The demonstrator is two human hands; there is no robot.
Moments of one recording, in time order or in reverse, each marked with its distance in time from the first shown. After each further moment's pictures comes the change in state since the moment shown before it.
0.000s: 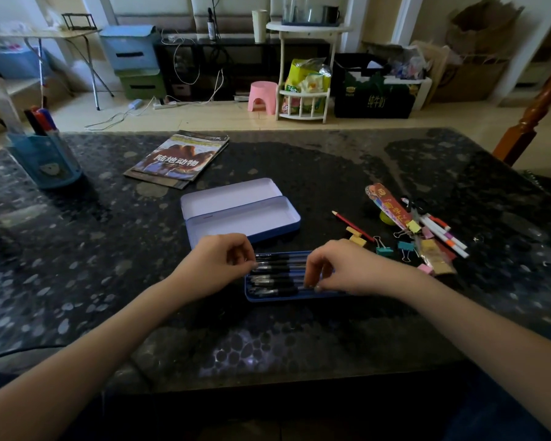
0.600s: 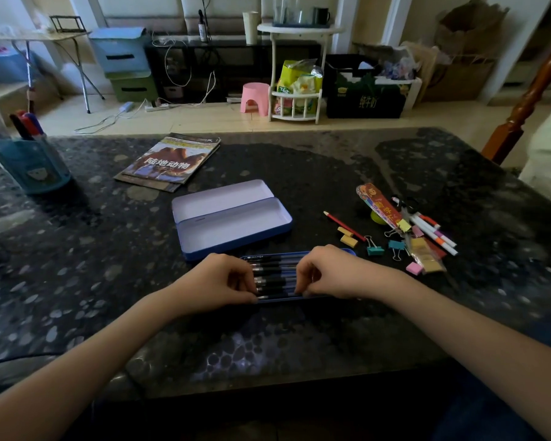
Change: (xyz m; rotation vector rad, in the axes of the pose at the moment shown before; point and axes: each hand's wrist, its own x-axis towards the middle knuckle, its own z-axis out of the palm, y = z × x) left_hand -0.001 -0.002 0.013 -0.002 -0.268 0.036; right_hand 0.007 0.006 0.008 0.012 -0.043 0.012
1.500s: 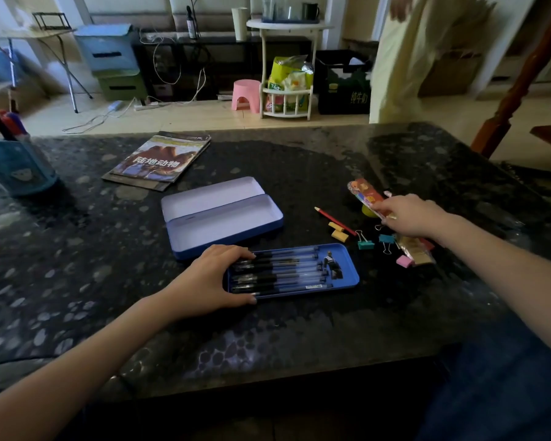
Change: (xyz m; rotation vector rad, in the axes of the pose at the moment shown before) left_hand 0.004 -0.017 0.012 0.204 0.077 0.013; right_hand -0.017 0.134 -0.079 -0.466 0.287 0.569
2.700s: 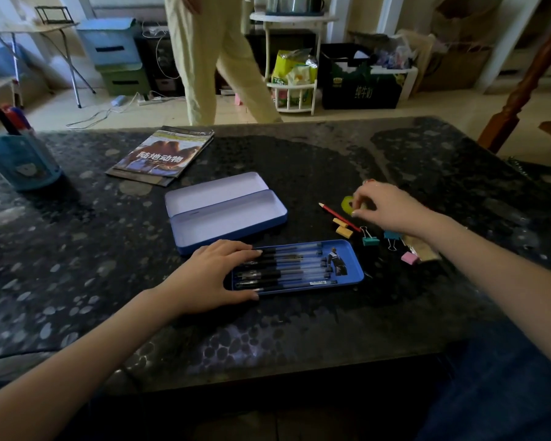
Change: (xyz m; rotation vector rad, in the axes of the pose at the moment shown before) left_hand -0.005 0.003 -0.007 0.207 -0.094 -0.003; right_hand -0.012 -0.044 -0.010 0.266 0.208 -0.229
